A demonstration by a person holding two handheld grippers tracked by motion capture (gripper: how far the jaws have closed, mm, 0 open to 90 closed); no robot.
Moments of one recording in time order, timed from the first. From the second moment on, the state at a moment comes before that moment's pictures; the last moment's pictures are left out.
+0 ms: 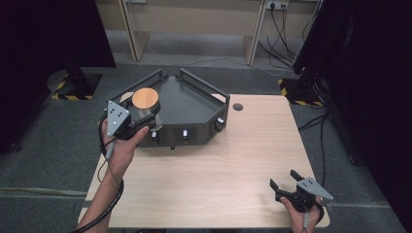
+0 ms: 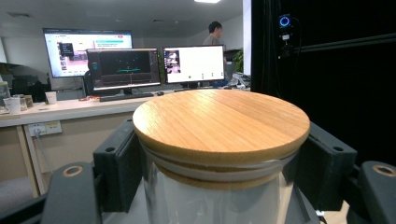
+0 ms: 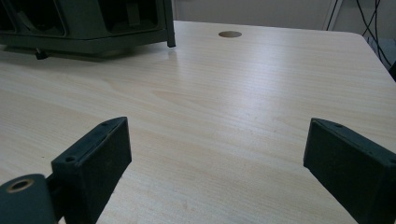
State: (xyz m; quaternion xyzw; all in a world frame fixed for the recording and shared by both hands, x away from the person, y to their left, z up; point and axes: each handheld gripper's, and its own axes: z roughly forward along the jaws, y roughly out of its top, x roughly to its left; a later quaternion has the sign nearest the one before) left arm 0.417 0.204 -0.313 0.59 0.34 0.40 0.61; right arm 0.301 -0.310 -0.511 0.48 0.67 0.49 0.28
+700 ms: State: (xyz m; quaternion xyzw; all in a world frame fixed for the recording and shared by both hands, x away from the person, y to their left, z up) left arm 0.443 0.203 -0.307 0.59 0.36 0.41 0.60; right arm 0.301 -0.309 -0.511 0.48 0.67 0.49 0.28
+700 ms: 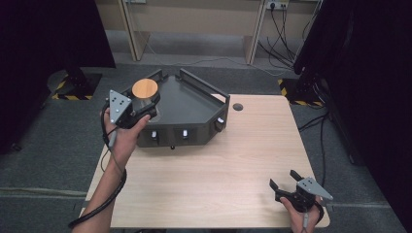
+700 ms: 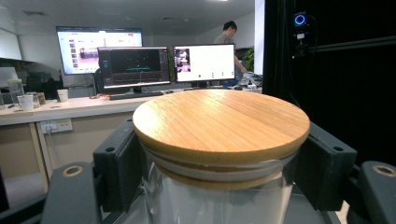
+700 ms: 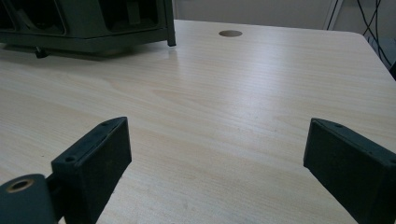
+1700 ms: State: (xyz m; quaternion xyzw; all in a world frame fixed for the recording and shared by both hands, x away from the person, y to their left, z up) left arm 0.474 0.204 -0.312 0.58 0.38 0.41 0.59; right arm 0.301 -0.309 -0.511 0.48 0.67 0.48 0.28
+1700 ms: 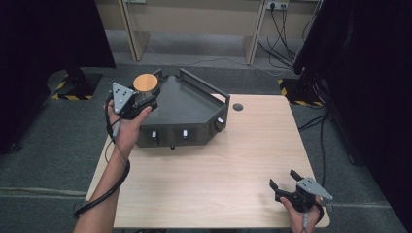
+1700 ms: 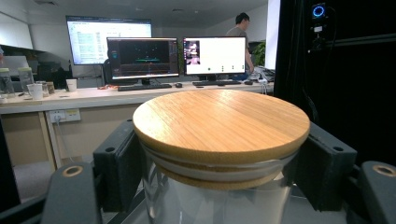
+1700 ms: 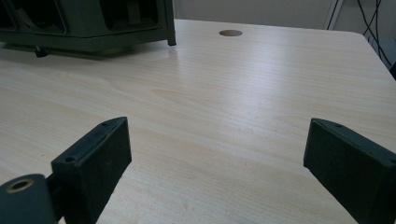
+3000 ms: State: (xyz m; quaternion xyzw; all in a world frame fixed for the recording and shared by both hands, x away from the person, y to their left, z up) left arm 0.516 0.214 -0.341 0.59 0.42 0.41 0.55; right arm 0.301 -0.308 -0.511 0.48 0.67 0.48 0.29
